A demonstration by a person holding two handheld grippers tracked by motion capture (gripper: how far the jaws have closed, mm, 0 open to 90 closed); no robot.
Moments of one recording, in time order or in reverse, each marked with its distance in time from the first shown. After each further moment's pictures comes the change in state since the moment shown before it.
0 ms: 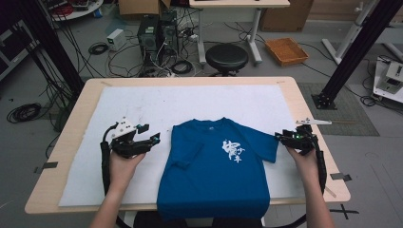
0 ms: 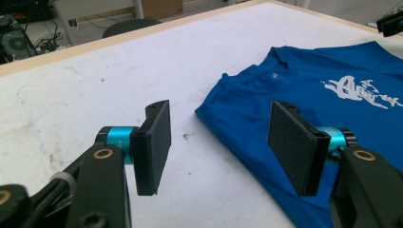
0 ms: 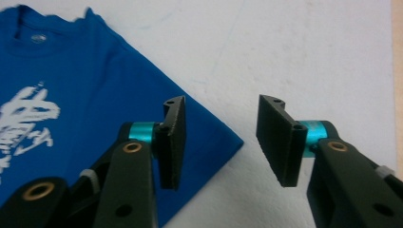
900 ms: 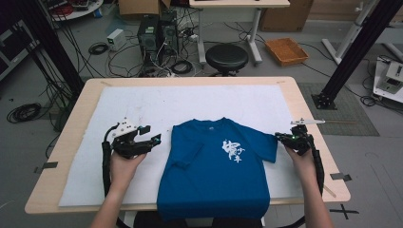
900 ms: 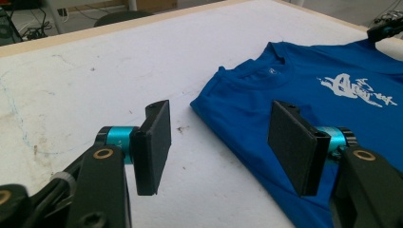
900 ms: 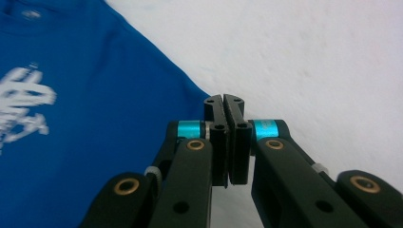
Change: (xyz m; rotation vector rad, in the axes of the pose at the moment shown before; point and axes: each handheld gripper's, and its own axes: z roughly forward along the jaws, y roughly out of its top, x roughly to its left) left arm 0.002 -0.005 0.006 0.014 -0.032 -0.028; right arm 0.008 0.002 0.008 0.044 0.010 -0.050
